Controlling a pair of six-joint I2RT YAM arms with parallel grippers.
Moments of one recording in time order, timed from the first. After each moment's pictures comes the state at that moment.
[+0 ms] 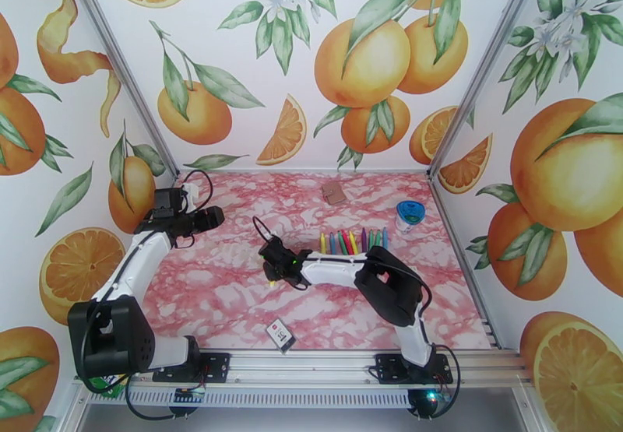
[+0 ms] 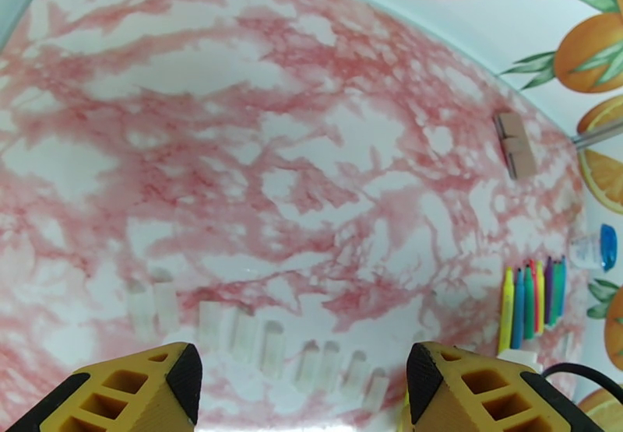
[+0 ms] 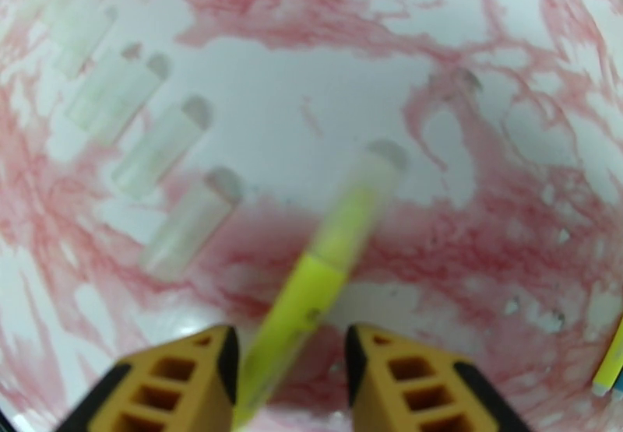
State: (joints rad) left arm 0.12 1.39 1.04 -0.49 0.34 -0.24; right arm 1.00 2.05 1.31 -0.25 0.18 0.51
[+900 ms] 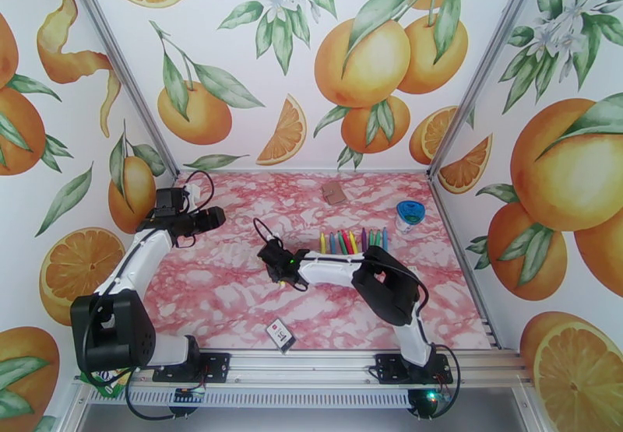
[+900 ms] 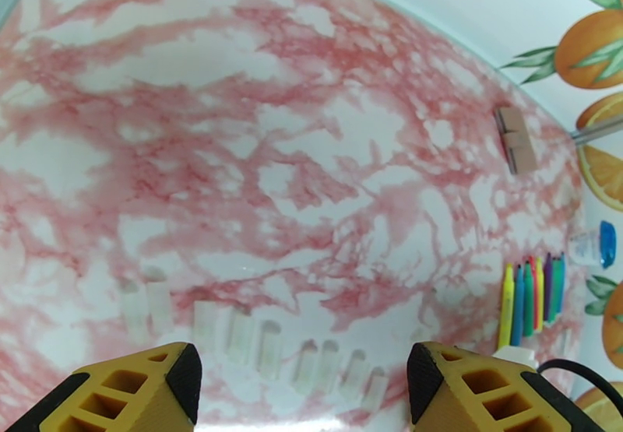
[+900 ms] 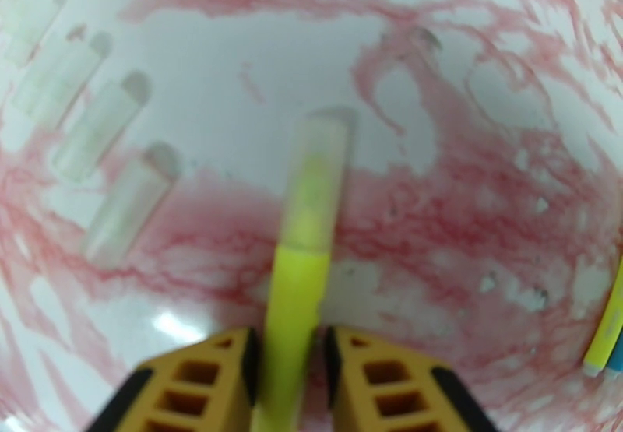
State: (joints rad) left arm 0.12 1.41 1.04 -0.48 0.37 -0.24; right arm 1.00 2.07 1.34 -0.35 0.25 0.55
